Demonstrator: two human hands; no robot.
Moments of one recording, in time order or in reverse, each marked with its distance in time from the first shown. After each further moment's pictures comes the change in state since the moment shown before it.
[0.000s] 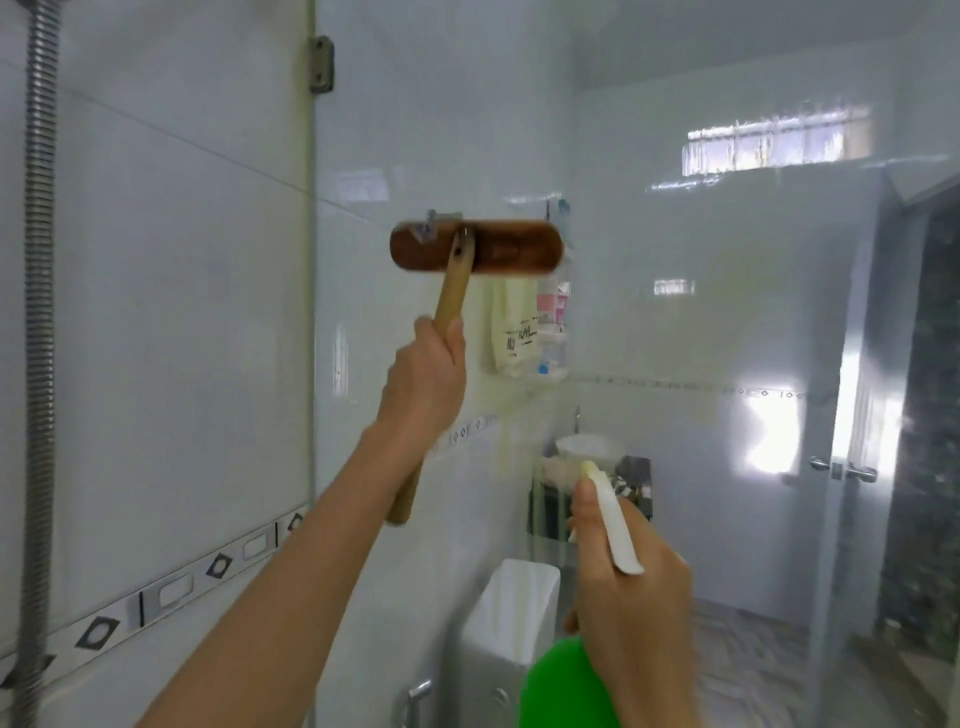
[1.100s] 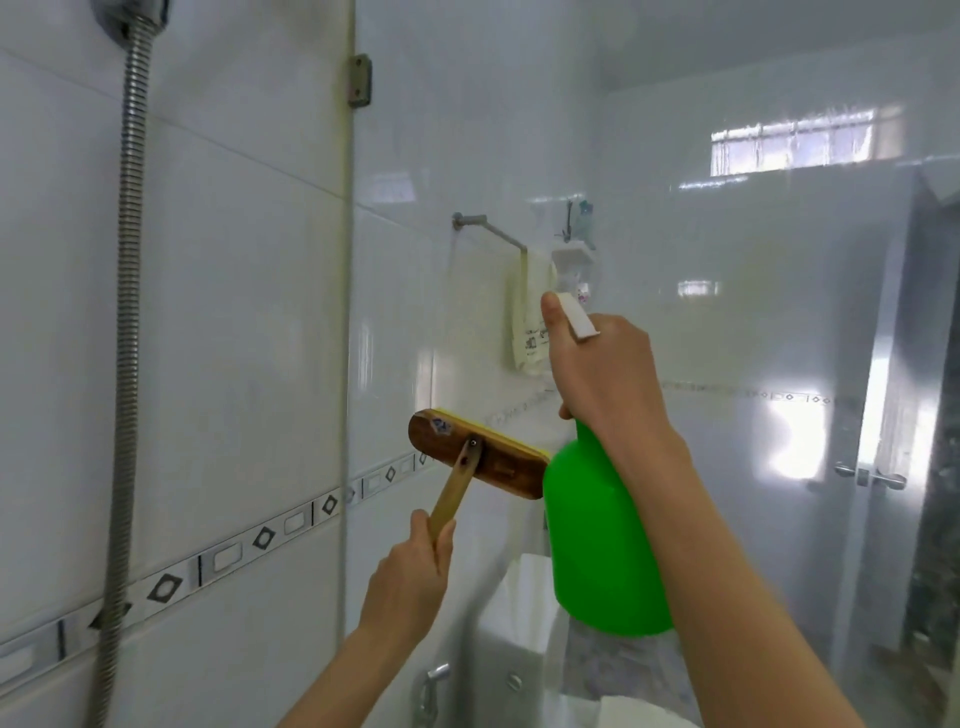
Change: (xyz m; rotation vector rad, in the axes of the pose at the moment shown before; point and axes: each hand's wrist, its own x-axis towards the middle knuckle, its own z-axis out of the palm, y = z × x) left_hand -0.152 -0.130 0.040 0.151 -0.207 -0.032; right_hand 0.097 -0.089 0.019 -0.226 -0.166 -0.196
